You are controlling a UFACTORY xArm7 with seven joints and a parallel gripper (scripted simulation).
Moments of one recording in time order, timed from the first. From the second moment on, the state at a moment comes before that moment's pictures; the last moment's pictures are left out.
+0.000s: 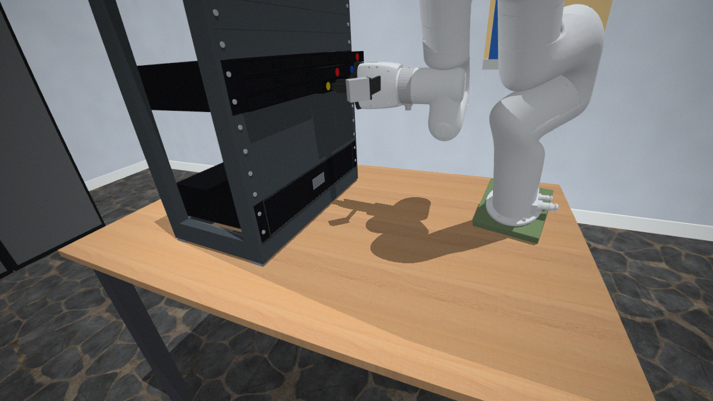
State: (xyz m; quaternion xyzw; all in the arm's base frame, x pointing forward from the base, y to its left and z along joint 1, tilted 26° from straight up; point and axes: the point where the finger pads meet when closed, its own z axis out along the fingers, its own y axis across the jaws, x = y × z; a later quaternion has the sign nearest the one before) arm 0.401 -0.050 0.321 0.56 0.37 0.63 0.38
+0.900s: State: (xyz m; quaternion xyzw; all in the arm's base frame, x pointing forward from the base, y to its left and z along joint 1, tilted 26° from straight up) arm 0.412 -0.050 0.322 0.56 0.37 0.63 0.38
